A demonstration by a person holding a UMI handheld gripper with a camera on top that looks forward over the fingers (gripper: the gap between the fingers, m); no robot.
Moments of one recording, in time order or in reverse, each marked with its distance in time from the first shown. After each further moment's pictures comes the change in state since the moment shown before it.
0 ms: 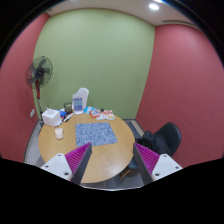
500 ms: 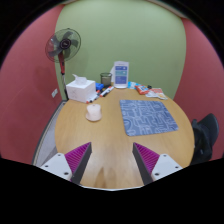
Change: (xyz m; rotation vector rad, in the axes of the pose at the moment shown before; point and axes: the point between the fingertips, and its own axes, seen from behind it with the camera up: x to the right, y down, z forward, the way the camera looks) arm -0.256 0.125 0.171 -0.165 -0.293 -0.072
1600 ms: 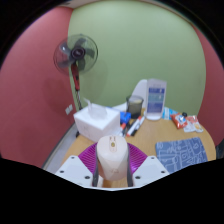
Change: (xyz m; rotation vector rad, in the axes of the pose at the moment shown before) arm -0.106 -0.166 0.178 0.171 -0.205 -0.052
